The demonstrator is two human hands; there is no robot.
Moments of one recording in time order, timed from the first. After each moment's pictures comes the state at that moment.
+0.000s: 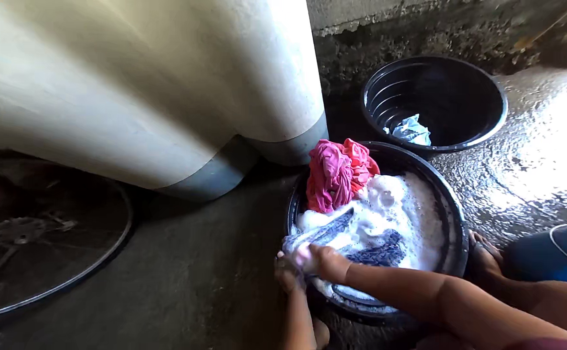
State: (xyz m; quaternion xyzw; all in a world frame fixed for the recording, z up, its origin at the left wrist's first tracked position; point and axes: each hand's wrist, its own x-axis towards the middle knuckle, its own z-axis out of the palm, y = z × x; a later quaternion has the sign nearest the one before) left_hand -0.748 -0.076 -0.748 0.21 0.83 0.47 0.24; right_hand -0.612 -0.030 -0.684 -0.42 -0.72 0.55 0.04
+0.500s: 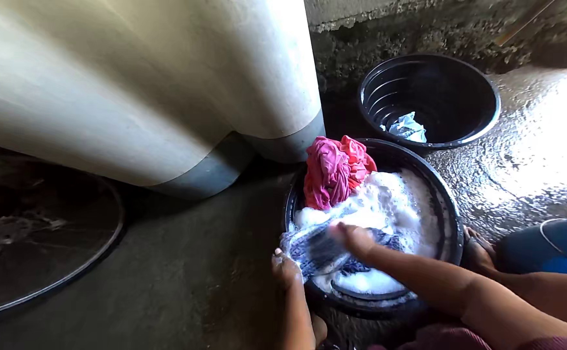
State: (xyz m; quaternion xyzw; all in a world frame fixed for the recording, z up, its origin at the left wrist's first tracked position) left_hand -0.743 -0.070 -0.736 0.18 0.86 0.42 0.22; right_hand -0.552 -0.011 -0.689 -0.54 -0.71 0.45 -0.04
